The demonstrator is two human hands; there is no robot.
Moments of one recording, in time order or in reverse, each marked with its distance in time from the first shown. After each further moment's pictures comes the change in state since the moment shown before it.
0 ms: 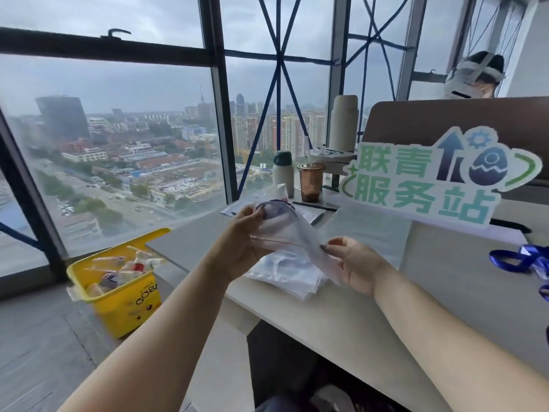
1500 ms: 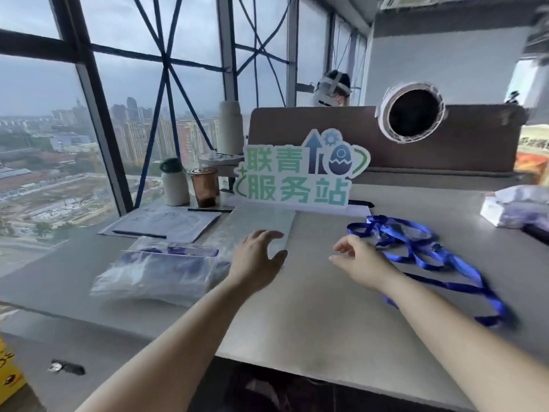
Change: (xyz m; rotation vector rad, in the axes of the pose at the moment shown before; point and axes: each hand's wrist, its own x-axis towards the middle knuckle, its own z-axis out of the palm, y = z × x) left_hand 0.035 -0.132 0.146 1.447 -0.075 0.227; right_hand -0.119 0.026 -0.170 -0.769 0.524 -0.135
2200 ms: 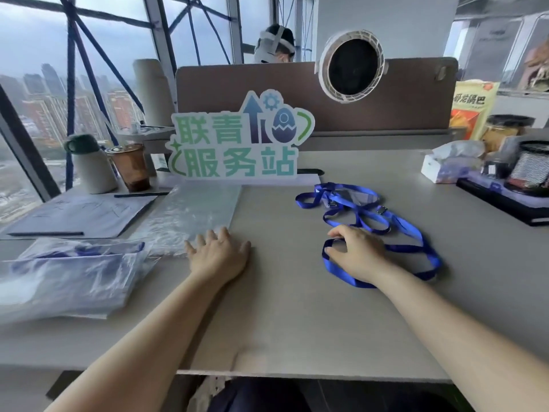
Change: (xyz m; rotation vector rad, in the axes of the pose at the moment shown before) left_hand 0.032 0.006 0.080 0.430 -0.220 -0.279; right_hand -0.010 0.091 -0.031 -0.371 0.142 0.079
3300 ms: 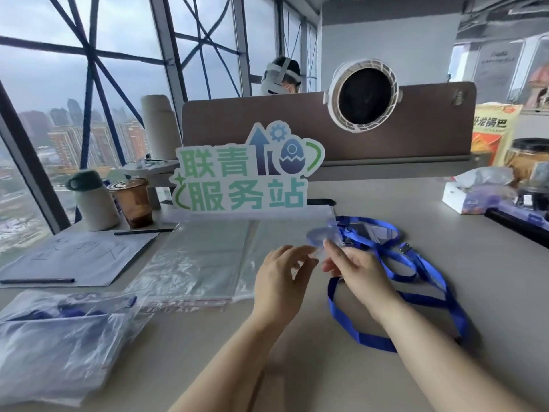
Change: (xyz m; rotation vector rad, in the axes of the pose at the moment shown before) left_hand 0.005 0.080 0.002 -0.737 0.374 0.563; right_hand 0.038 -0.035 0.002 0.848 0.048 0.091
